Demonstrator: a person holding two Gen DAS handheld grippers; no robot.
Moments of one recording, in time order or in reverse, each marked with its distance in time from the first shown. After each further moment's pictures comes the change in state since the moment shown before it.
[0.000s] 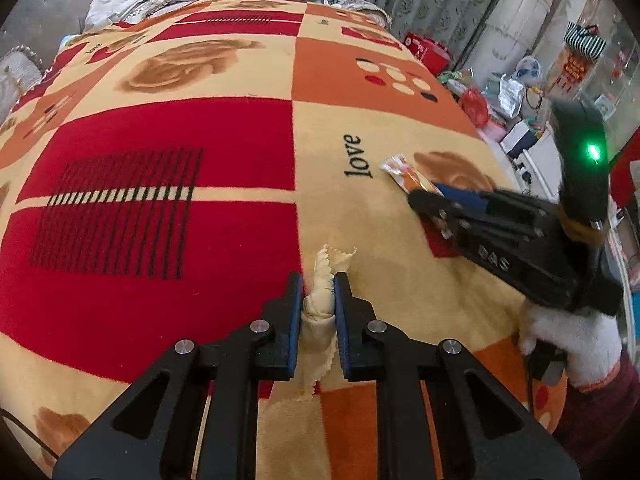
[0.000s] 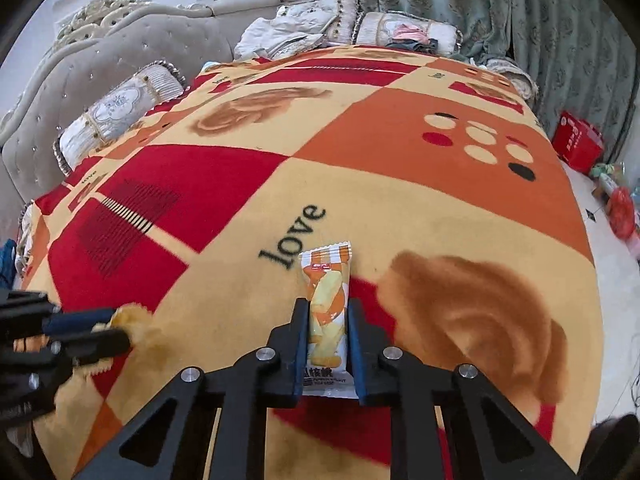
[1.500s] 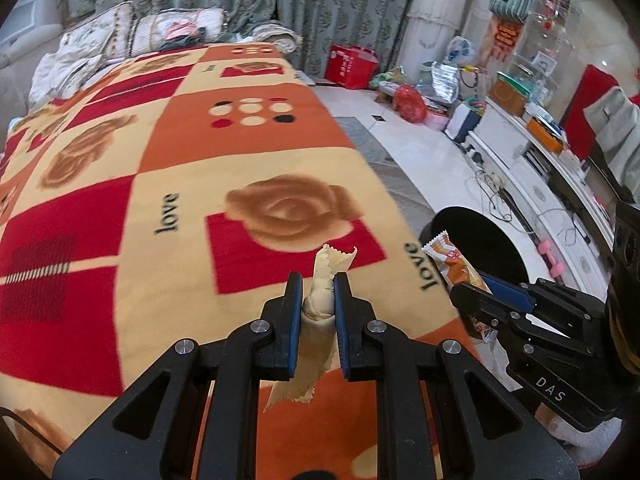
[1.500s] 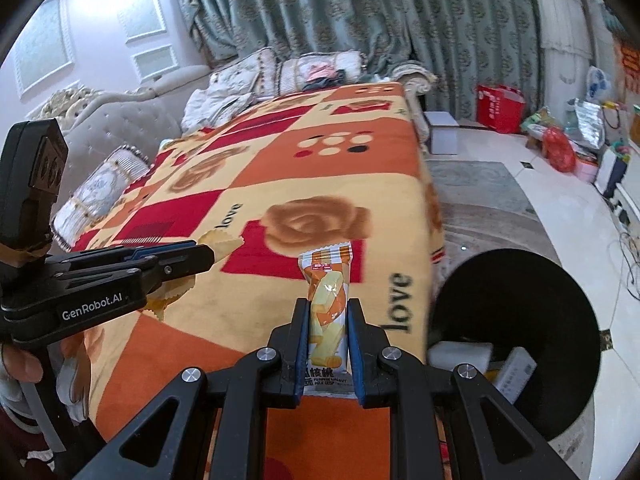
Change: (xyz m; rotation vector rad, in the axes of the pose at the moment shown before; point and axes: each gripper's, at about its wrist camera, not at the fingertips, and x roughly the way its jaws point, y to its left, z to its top) left arm -0.014 -0.171 0.000 0.227 -0.092 -0.087; right arm -0.177 -0.070 -0.127 0.274 -0.179 -0.083
